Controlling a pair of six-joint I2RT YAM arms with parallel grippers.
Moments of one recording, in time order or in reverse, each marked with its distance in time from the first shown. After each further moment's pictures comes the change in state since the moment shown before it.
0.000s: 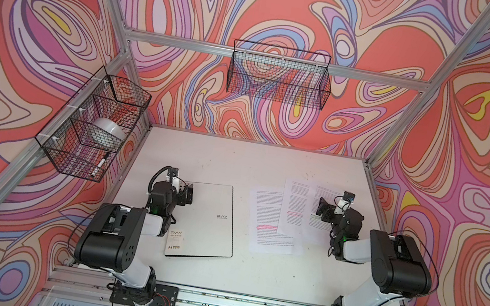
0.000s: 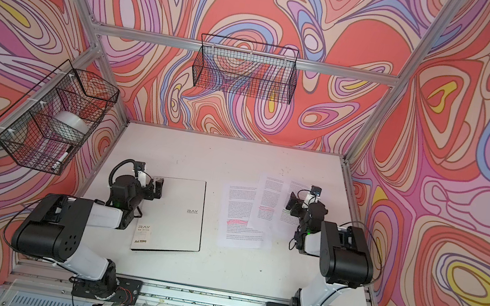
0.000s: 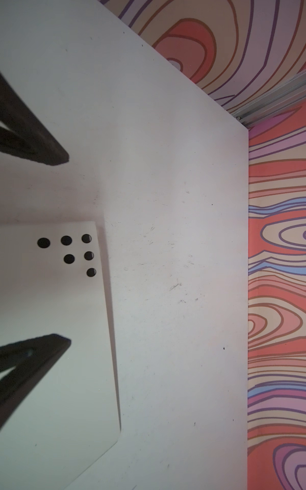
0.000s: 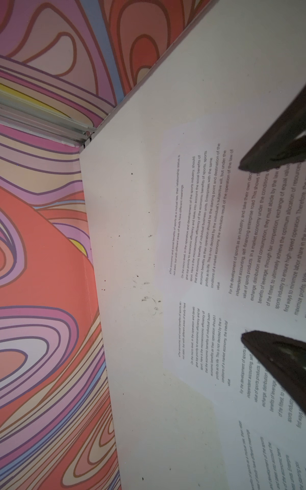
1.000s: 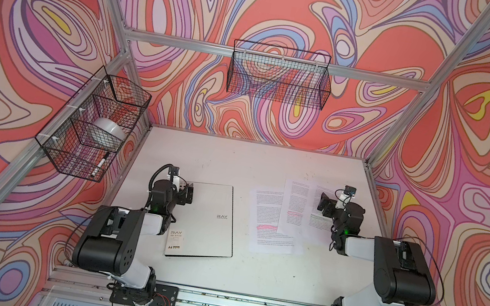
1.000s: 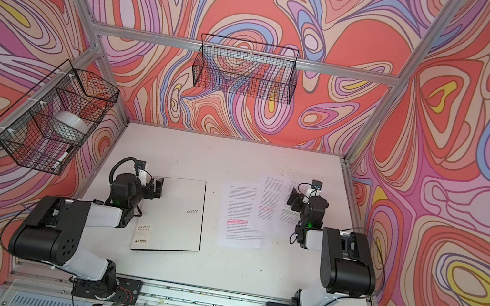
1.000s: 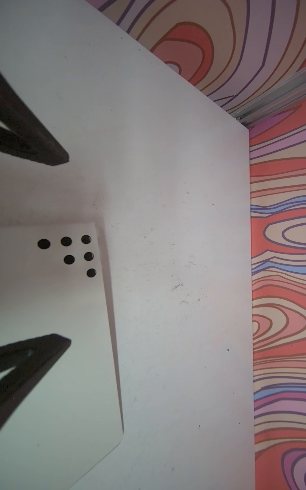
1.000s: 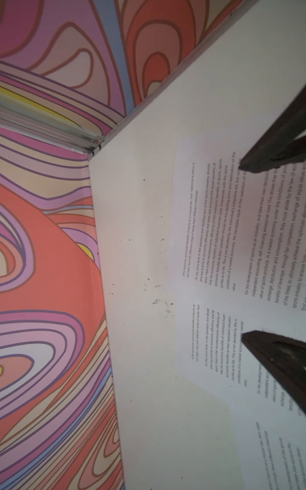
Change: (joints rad) left arm -0.032 -0.076 0.053 -0.156 -0.013 0.039; right arm 0.026 -0.134 0.092 -0.229 0.059 -0.011
